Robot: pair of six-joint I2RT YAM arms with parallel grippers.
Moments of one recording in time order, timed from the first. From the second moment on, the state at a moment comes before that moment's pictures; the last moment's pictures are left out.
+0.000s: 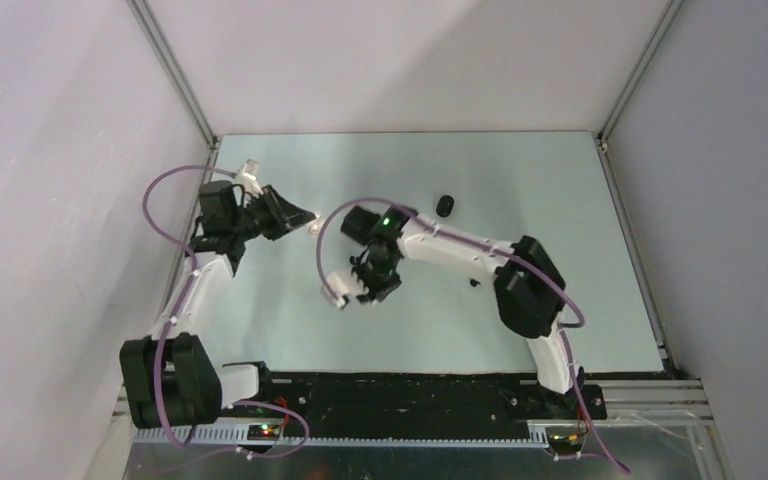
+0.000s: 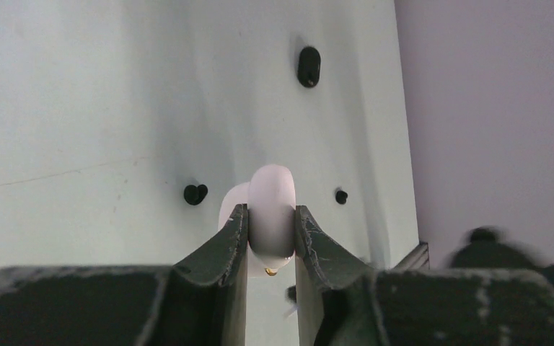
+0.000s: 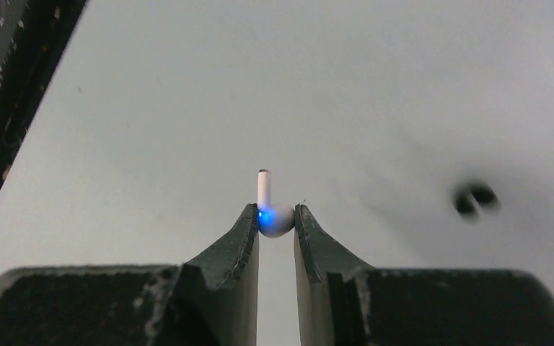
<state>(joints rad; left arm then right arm) 0.10 1.19 0.83 -0.15 0.70 -0.58 1.01 2.07 1.71 -1.02 -0.43 -1.27</state>
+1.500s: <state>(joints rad) 0.03 1.23 0.87 -0.28 0.71 -0.45 0.70 2.48 2.02 -1.58 -0.30 -0.37</state>
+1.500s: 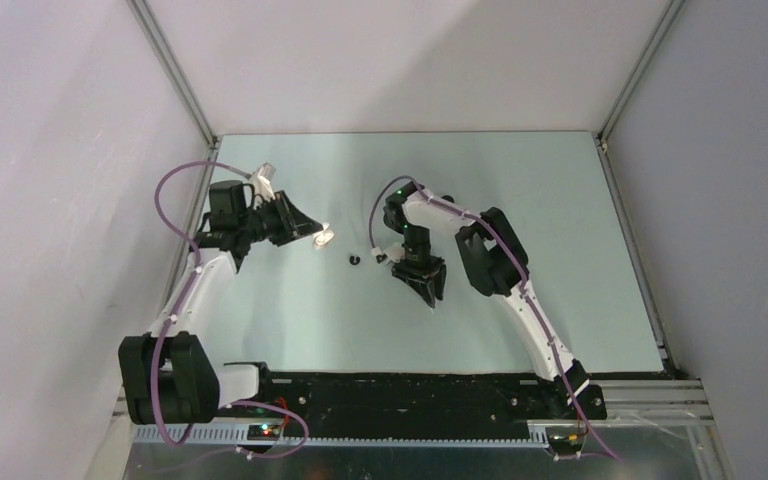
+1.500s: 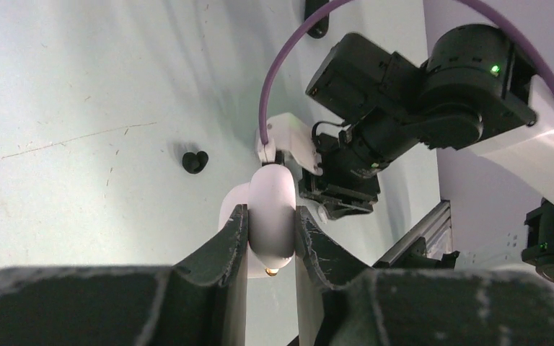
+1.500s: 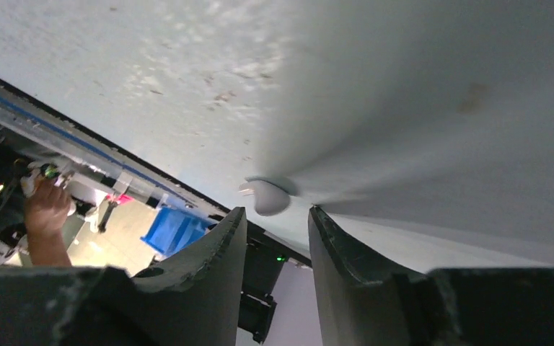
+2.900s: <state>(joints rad) 0.03 1.27 0.94 -0.32 0.71 -0.42 0.61 2.09 1.61 -1.17 -0.67 -1.17</state>
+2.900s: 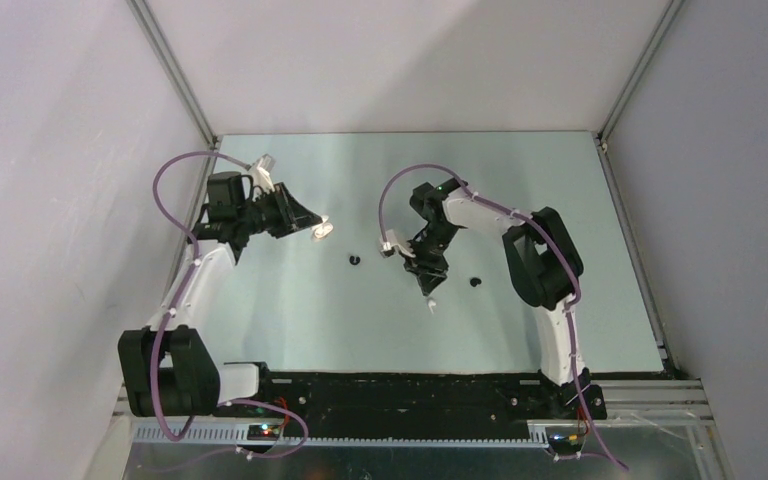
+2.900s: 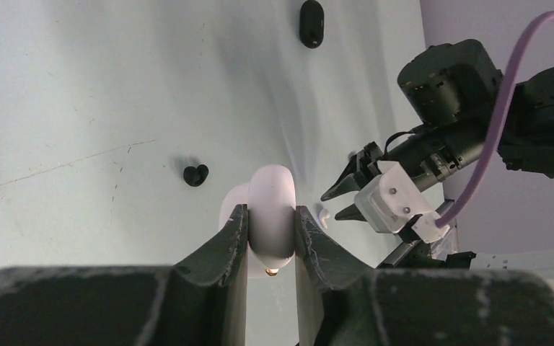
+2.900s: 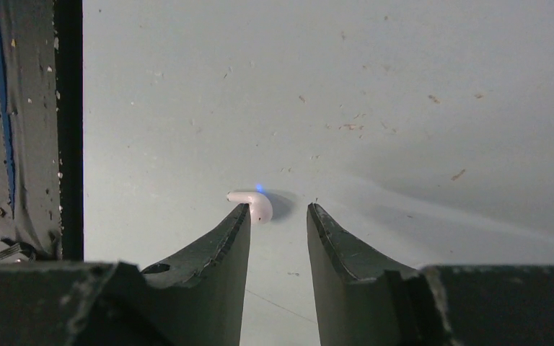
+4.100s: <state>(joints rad) 0.03 1.26 0.94 -0.32 0.72 -0.42 0.70 2.12 1.55 -1.24 -0.50 -1.30</state>
